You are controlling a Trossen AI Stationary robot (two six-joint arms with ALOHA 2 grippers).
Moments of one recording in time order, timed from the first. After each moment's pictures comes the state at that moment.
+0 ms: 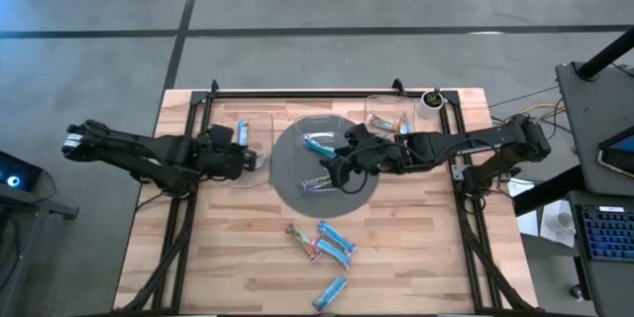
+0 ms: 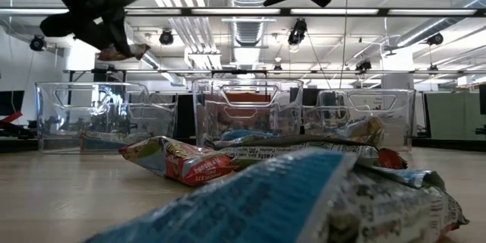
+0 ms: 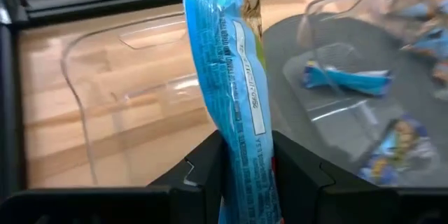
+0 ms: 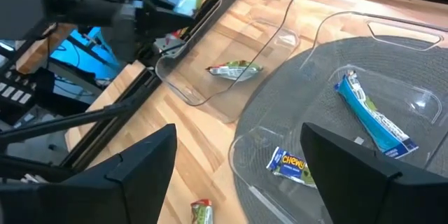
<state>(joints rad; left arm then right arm) -0.13 0.97 0.86 -1.01 -0.72 -1.25 0.13 1.52 1.38 -0.48 0.39 0.92</state>
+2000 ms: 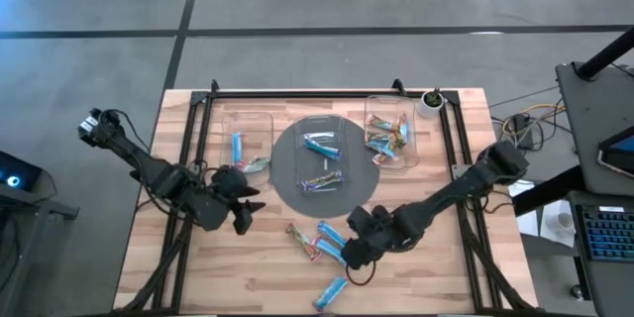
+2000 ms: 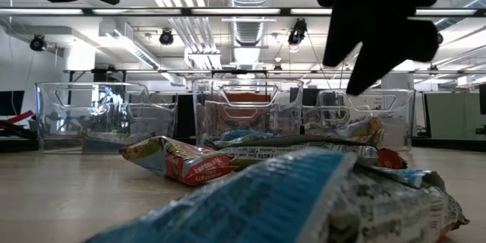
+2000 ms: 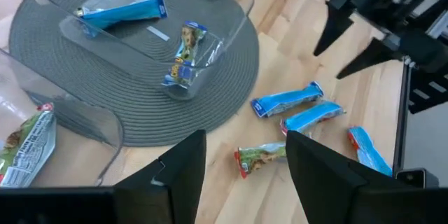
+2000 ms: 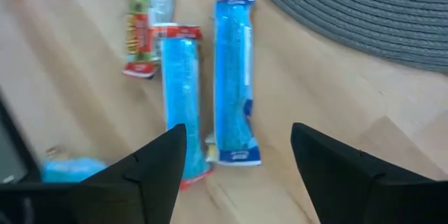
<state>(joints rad) -0.60 1.07 0.97 -0.76 -0.60 -1.03 0.52 1.79 1.24 -0.58 0.29 1.25</state>
